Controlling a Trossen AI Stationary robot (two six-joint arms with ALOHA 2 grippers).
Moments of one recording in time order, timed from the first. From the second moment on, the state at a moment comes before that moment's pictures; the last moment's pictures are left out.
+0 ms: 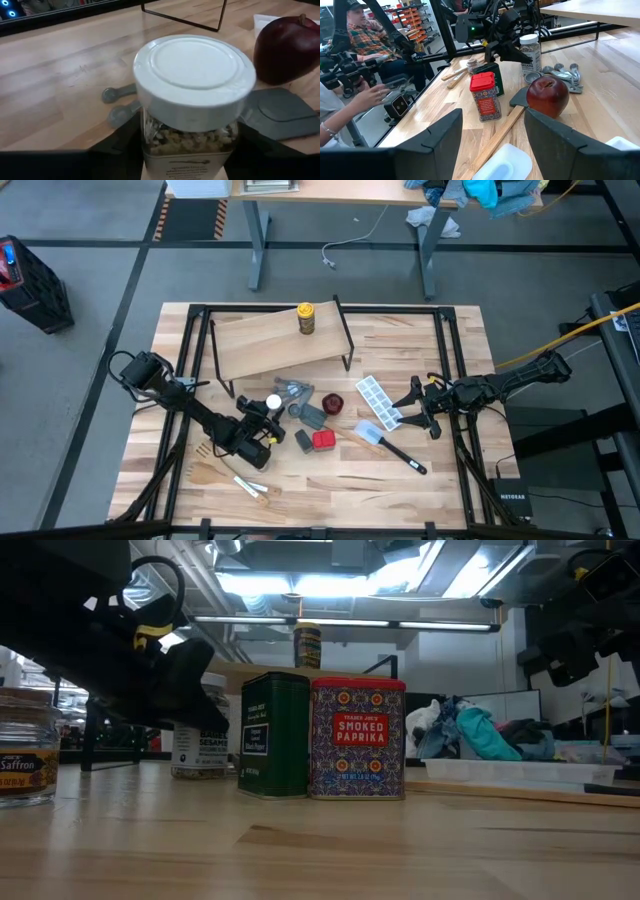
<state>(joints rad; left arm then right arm) -0.55 1.74 0.71 -0.20 -1.15 -1.27 0.33 0.18 0.01 0.04 0.08 0.26</state>
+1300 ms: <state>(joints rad) 0.02 1.30 0.87 0.06 -0.38 -0.22 0.33 0.18 0.01 0.04 0.08 0.26</state>
